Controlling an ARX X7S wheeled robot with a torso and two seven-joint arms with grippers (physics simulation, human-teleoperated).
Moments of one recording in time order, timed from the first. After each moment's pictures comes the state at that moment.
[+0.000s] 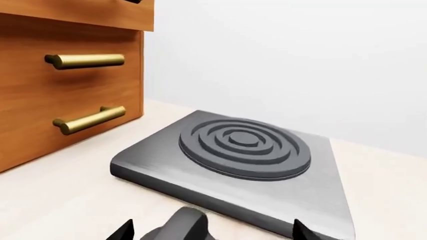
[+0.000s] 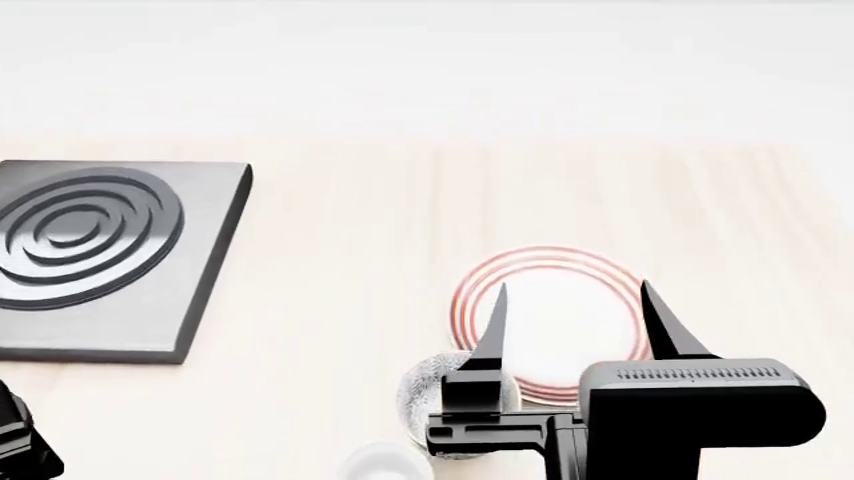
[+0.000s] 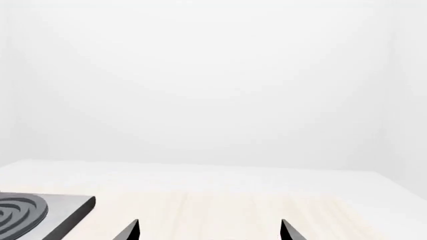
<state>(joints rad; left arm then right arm) -0.15 -0.25 -0.10 -0.08 -0.33 -0.05 -0.25 0.25 0.26 -0.16 -0.64 0.32 0.62 0.30</state>
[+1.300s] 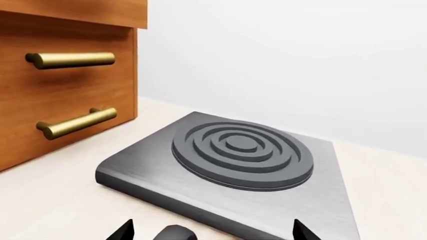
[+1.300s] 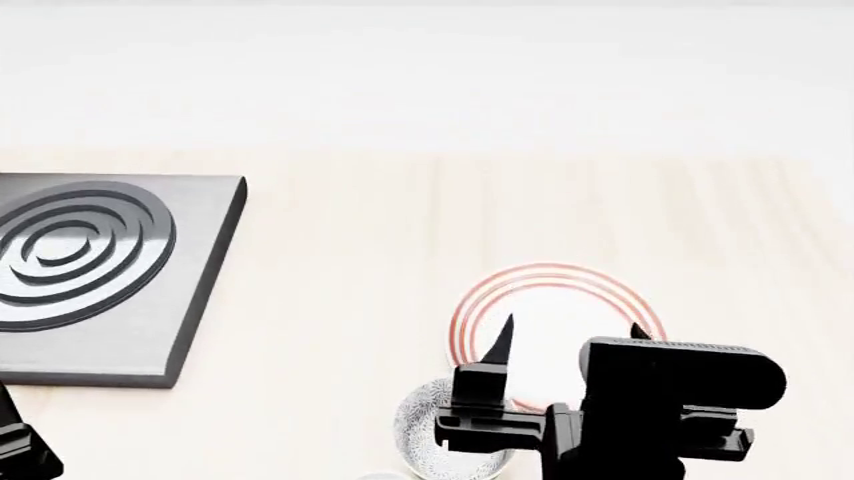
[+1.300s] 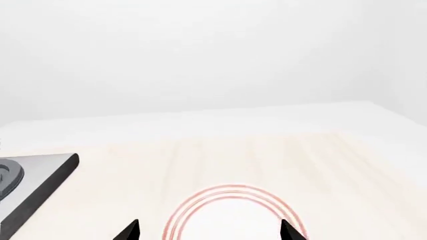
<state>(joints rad) -0.14 -0.26 -0.09 -0.08 -0.35 -0.04 -0.27 0.33 0.22 -0.12 -0.53 0.46 0.83 0.39</state>
